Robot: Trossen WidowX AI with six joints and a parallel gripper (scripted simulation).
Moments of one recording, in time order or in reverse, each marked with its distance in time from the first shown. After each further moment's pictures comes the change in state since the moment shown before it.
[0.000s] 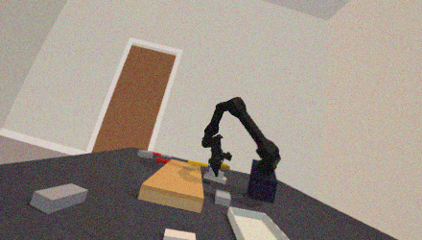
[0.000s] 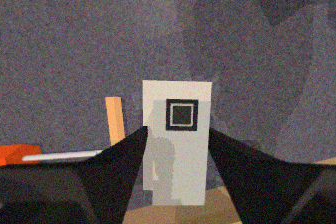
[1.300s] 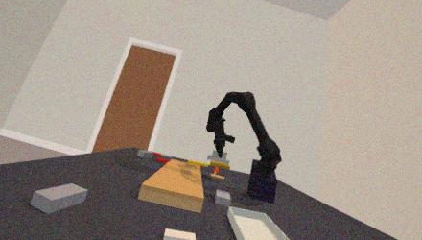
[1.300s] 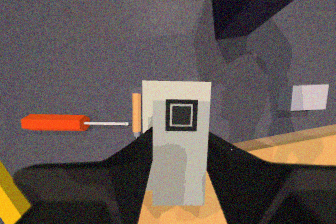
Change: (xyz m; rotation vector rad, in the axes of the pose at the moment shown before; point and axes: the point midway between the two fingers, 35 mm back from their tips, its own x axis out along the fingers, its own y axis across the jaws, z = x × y) arm -0.097 0.001 0.024 -0.093 0.012 0.002
